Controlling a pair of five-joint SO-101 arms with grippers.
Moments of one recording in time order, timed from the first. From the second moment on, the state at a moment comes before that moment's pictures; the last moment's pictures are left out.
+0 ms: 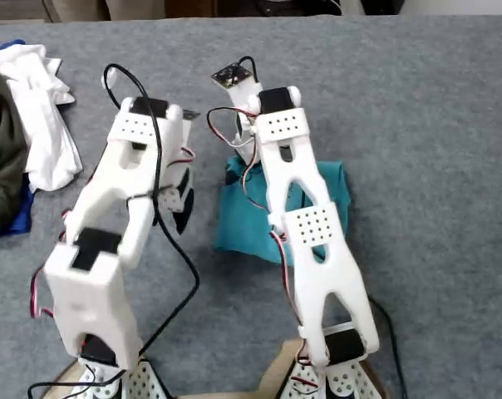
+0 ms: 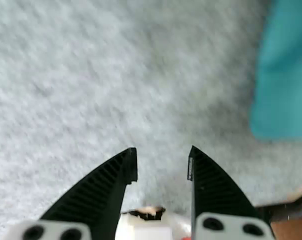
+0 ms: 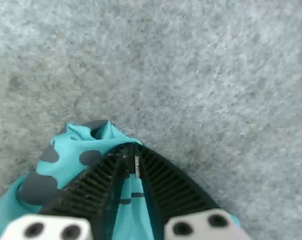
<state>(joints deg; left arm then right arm) 8.7 18.5 -7.4 100.2 -12.9 -17.8 76.4 -84.8 98.9 11.3</state>
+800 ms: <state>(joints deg) 22.3 8.8 8.7 82.1 24.3 -17.1 76.8 -84.9 98.5 11.1</state>
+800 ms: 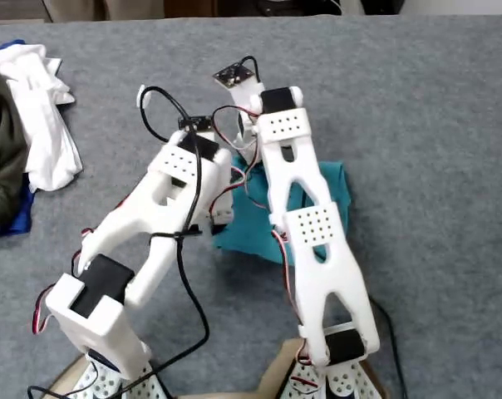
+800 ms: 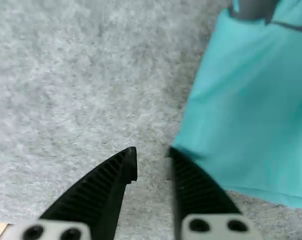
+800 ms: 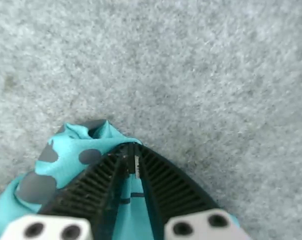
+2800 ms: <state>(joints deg) 4.5 -19.6 45.8 55.3 8.0 -16.9 76.9 -85.5 95.3 11.3</state>
